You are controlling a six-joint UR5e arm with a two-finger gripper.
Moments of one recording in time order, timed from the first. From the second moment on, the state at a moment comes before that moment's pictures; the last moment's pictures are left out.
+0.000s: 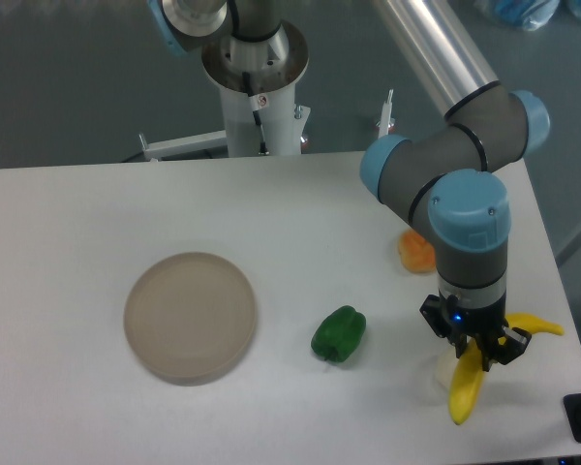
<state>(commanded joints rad) 2.35 -2.19 -1.23 -0.95 1.67 1.16</state>
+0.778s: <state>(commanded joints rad) 2.33 -2.16 -1.23 -0.96 1.66 1.02</state>
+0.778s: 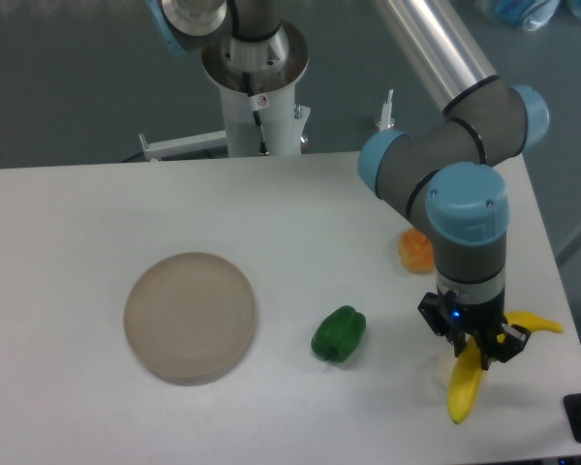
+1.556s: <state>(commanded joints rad) 2.25 -1.90 -1.53 -1.07 1.53 0.62</state>
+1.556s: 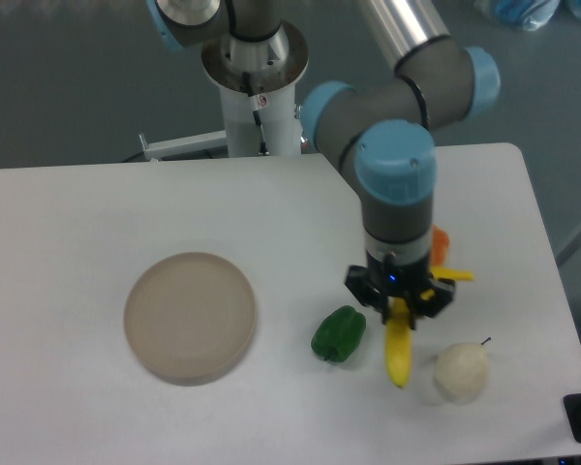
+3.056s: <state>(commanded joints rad) 1.92 -1.98 -1.70 -1.03 1.52 0.27</state>
